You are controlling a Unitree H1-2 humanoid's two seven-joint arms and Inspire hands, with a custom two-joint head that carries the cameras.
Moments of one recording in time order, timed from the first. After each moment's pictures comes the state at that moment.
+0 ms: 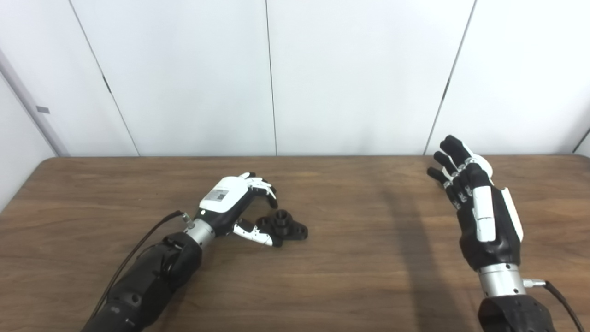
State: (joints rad) left arm -0.59 0.38 -0.48 0.66 0.70 -0.44 0.19; right arm -0.09 -0.09 -0.09 -0.38 0.13 0.10 0.01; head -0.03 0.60
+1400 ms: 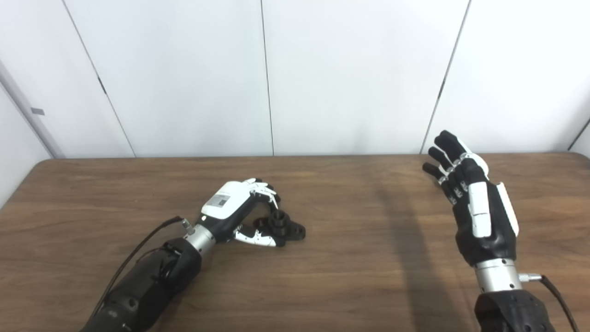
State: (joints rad) left arm -0.58 0.40 -0.55 0.65 0.66 -0.48 0.24; right arm -0.11 -0.09 -0.08 -0.39 0.12 0.10 0.01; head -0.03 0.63
